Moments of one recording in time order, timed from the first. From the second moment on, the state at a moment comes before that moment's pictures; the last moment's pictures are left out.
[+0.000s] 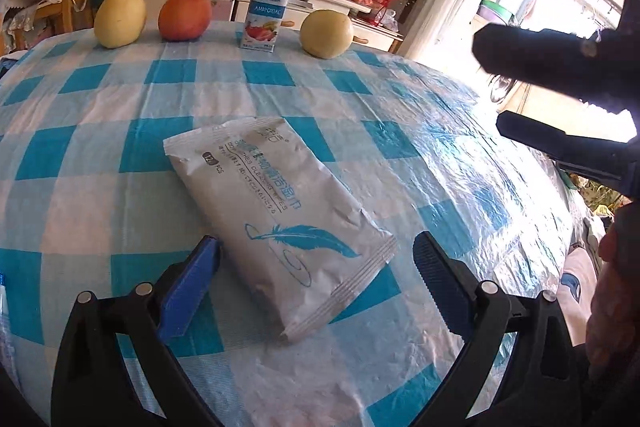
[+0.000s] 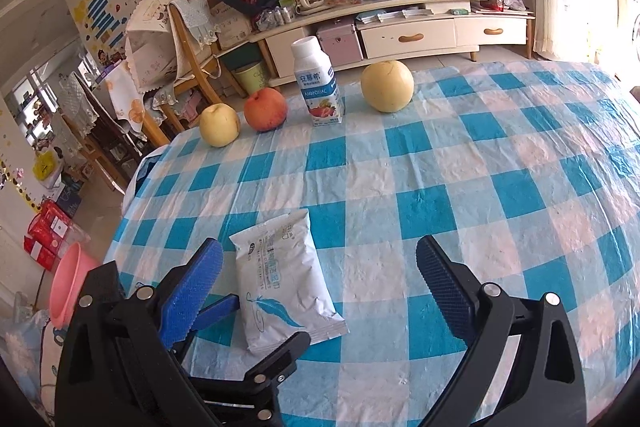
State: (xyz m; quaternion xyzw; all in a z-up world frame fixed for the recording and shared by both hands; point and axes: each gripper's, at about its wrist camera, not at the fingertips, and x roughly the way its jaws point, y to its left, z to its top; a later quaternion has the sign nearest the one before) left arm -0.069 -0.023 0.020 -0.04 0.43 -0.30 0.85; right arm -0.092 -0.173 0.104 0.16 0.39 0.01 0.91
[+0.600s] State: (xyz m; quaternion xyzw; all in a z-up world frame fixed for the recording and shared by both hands) left arm -0.071 0.163 0.047 0.03 0.47 -0.13 0.87; right arm -0.055 -0.101 0.033 0.01 0.46 0.06 0.89
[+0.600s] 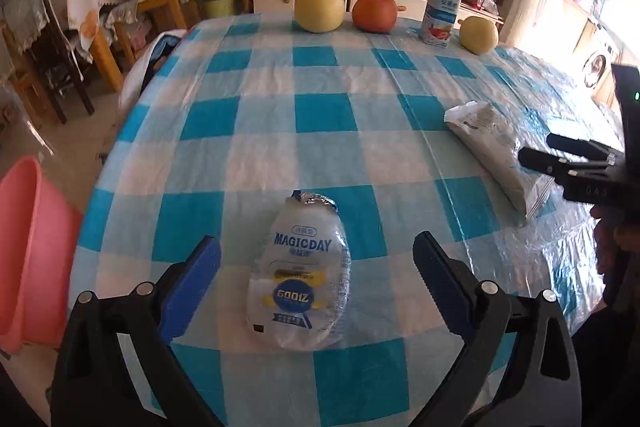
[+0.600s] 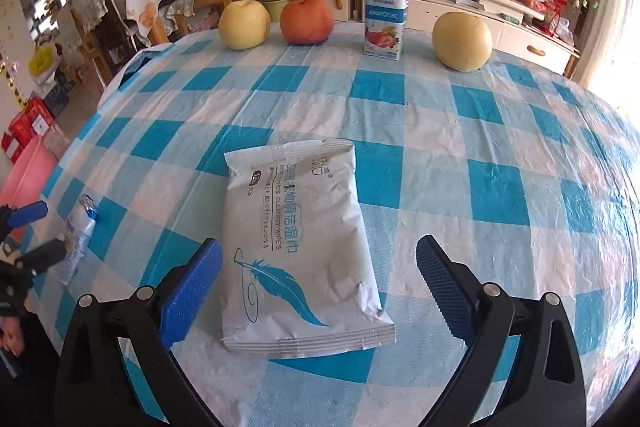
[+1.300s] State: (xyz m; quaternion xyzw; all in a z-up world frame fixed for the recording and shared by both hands) left arm -0.059 0.162 0.019 0.03 0.51 -0.11 0.86; right arm -0.042 -0.081 0.007 -0.02 0.48 0.06 0.88
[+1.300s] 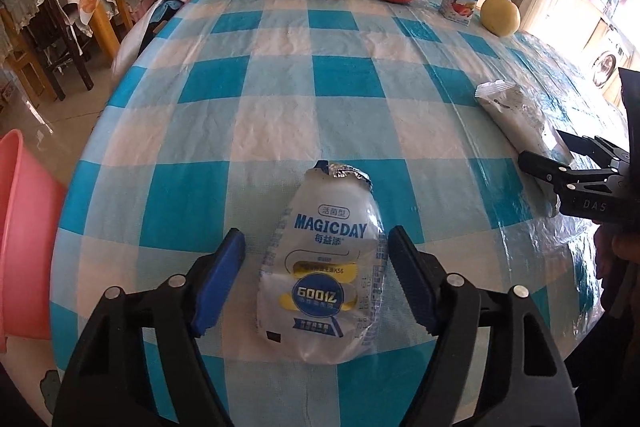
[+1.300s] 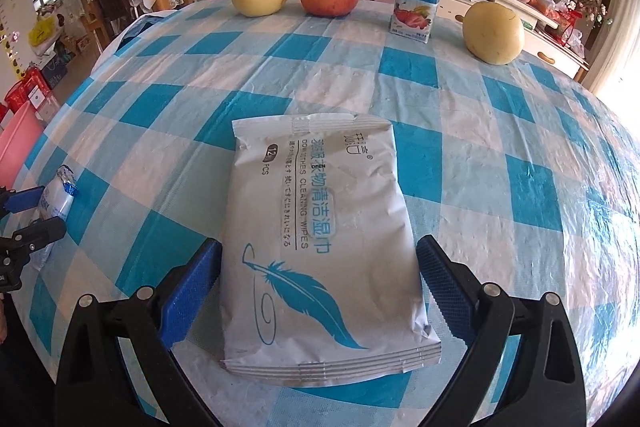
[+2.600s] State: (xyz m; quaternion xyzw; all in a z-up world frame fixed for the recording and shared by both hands) left arm -0.073 0.242 0.069 -0.10 0.39 -0.09 0.91; right arm -0.062 -0.048 0.052 0.03 0.41 0.09 0.91
